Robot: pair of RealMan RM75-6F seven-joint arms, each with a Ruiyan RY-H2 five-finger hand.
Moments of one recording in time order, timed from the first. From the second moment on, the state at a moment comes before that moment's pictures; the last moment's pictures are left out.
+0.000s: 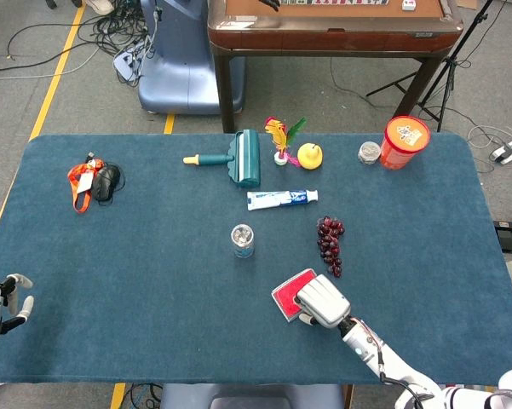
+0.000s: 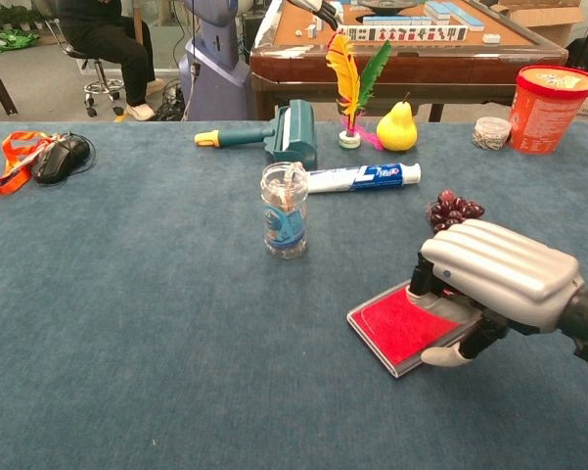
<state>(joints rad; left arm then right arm) -0.08 -1.11 -0.07 -1.60 1.41 1.47 0.04 0.48 -1.63 -0.04 -1.36 -1.70 1.16 -0.17</state>
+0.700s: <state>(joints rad) -0.08 -1.11 -0.07 -1.60 1.41 1.46 0.03 0.49 -1.64 -0.03 -1.33 -1.65 1.14 -0.17</state>
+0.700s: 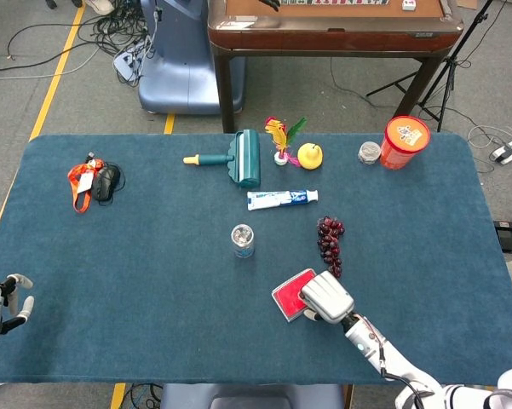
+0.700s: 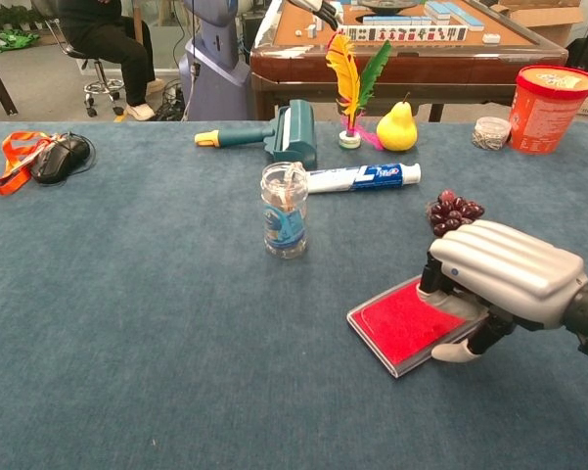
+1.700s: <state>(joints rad) -0.08 -1.10 -0.07 -1.60 1.41 1.46 0.03 0.56 -1.73 0.05 -1.21 -1.59 1.11 -0.13</state>
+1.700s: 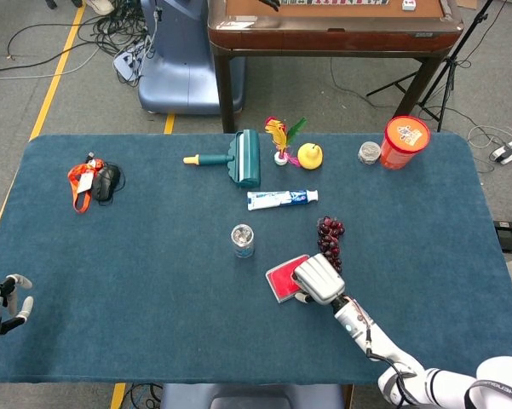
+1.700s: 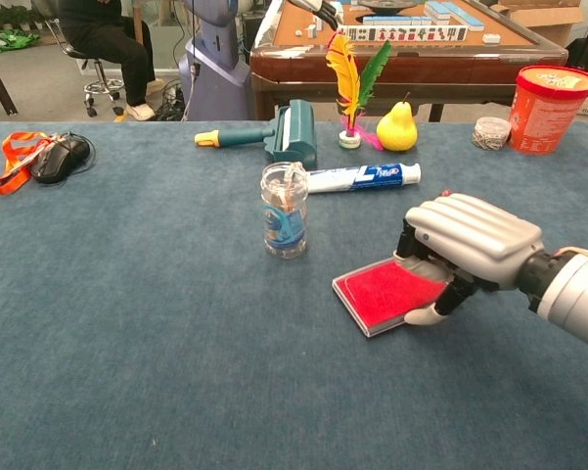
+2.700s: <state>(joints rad) -0.08 -1.10 -0.07 -1.60 1.41 1.46 0.03 0.59 -1.71 0.03 -1.26 -1.58 1.11 -0.13</state>
